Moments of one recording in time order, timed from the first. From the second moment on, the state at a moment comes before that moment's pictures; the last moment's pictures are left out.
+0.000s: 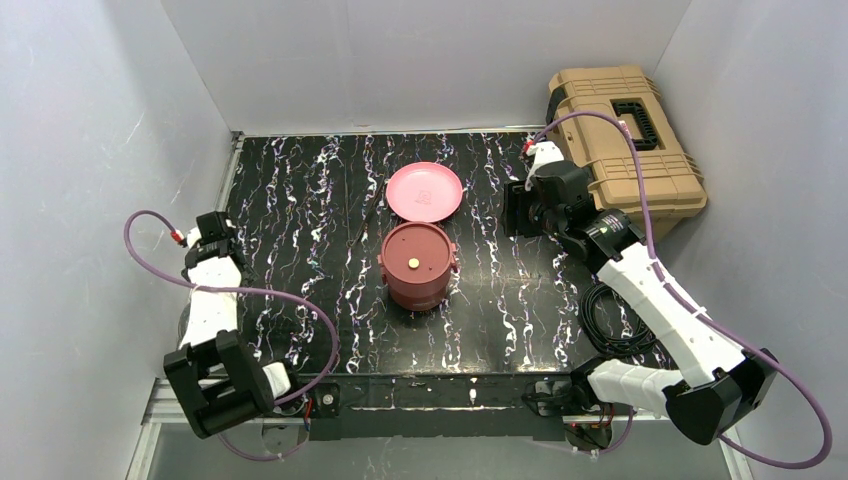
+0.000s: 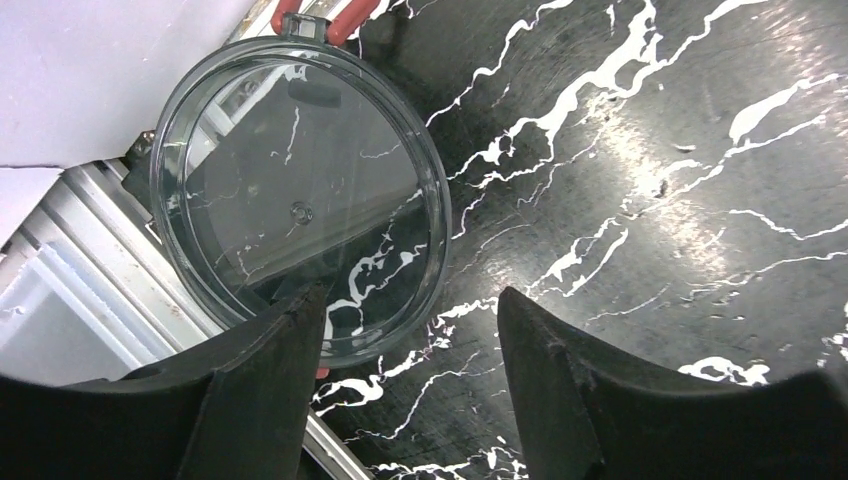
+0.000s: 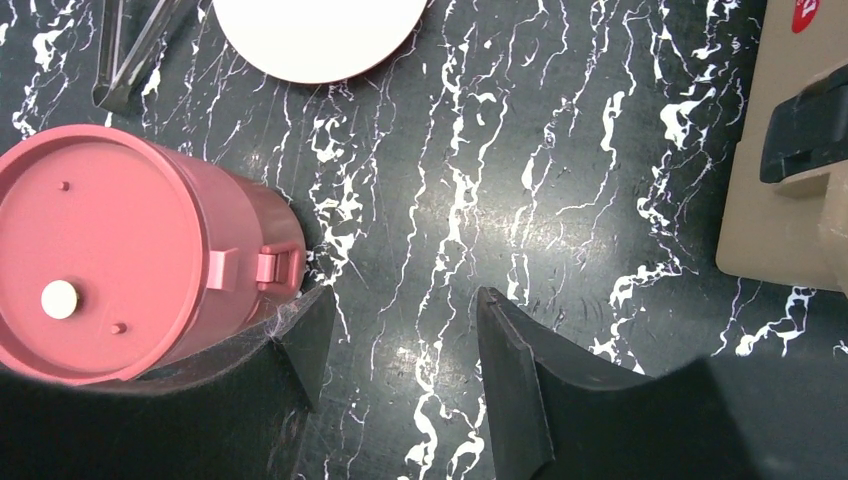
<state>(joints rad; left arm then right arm) 0.38 1.18 0.83 -0.78 -0.42 -0.34 0.58 1.14 1.22 -0.70 0.15 0.27</state>
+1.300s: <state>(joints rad) 0.38 1.39 0.87 -0.79 -0.38 -0.30 0.57 1.14 1.25 -0.73 0.15 0.23</state>
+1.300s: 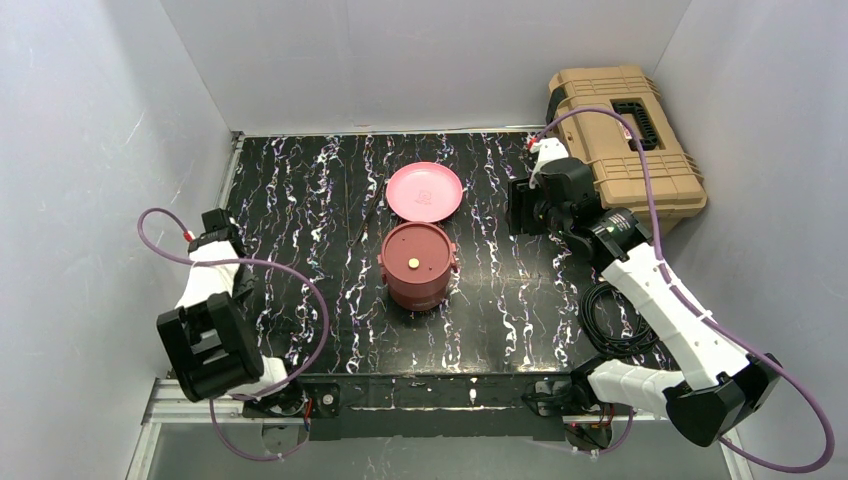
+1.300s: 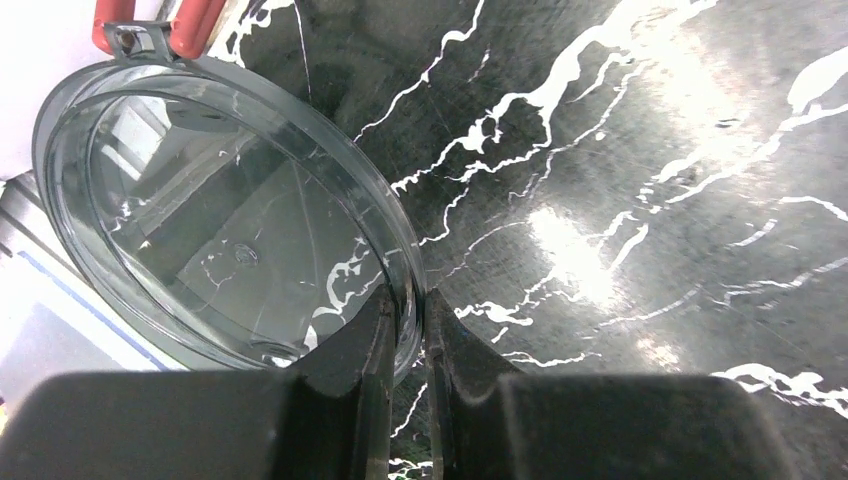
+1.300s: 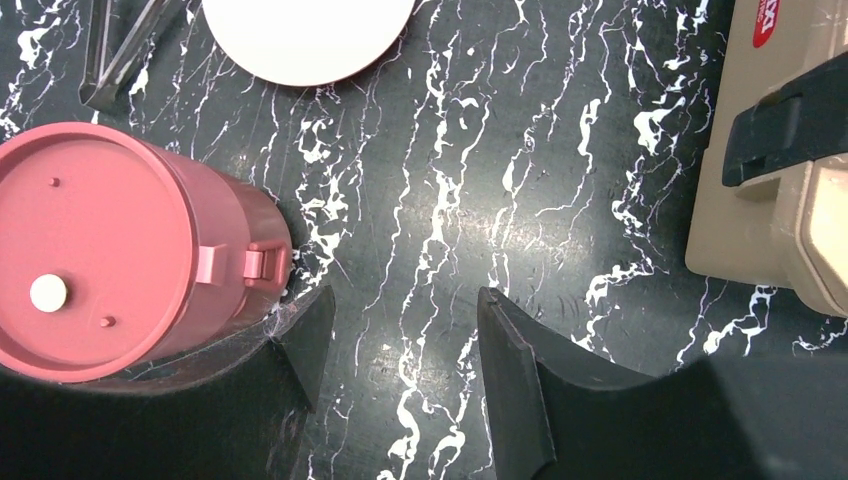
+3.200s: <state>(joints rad) -0.11 0.88 1.05 -0.18 0.92 -0.77 0.90 1.27 1.26 -0.16 -0.07 0.65</state>
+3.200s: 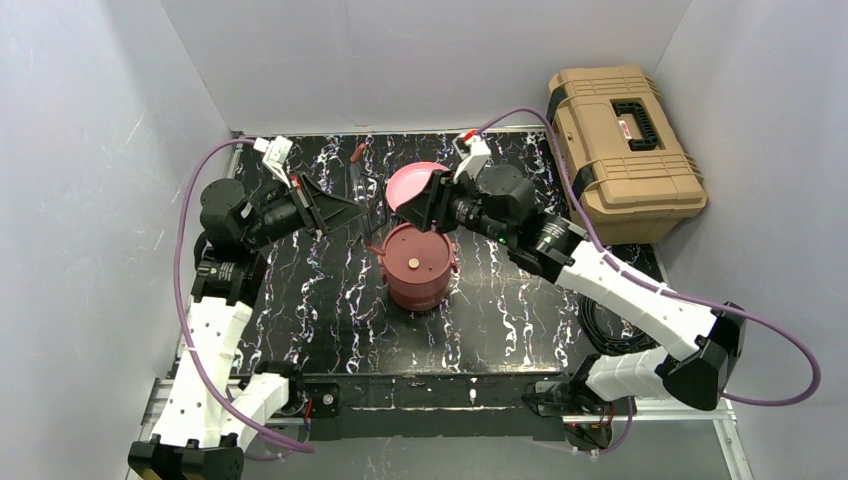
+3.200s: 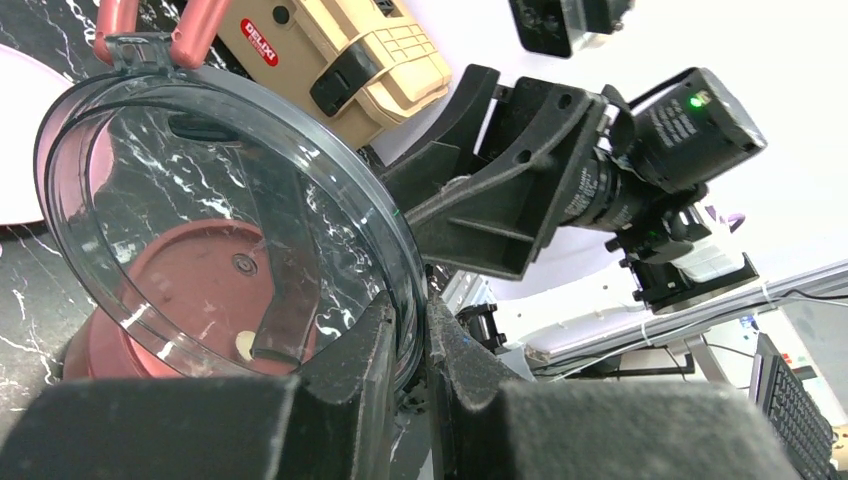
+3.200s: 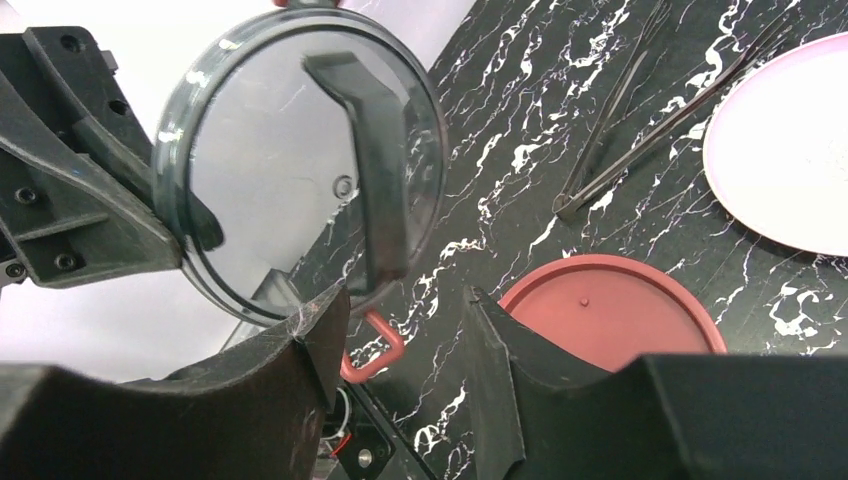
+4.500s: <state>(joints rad) -0.16 0.87 1.13 -0.48 0.82 -0.61 1.20 1.54 1.54 -0.39 0.66 0.18</state>
